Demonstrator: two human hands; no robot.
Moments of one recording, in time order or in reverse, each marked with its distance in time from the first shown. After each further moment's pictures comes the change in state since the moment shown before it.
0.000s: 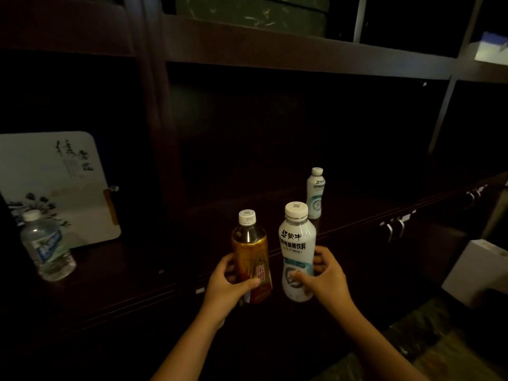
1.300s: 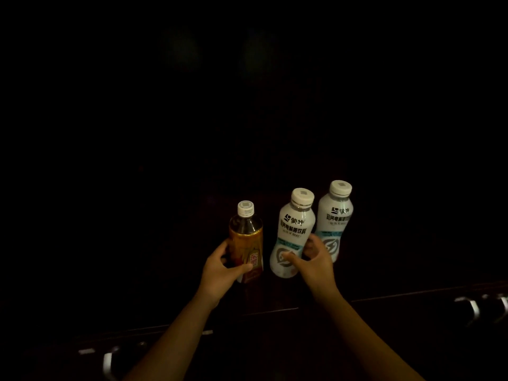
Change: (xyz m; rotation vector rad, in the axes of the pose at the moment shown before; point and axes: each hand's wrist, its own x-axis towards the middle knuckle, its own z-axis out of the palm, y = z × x) left_hand 0.292 -0.070 0.152 0.108 0.296 -0.104; right_hand 0.358 0.167 -0.006 0.159 -0.281 0.020
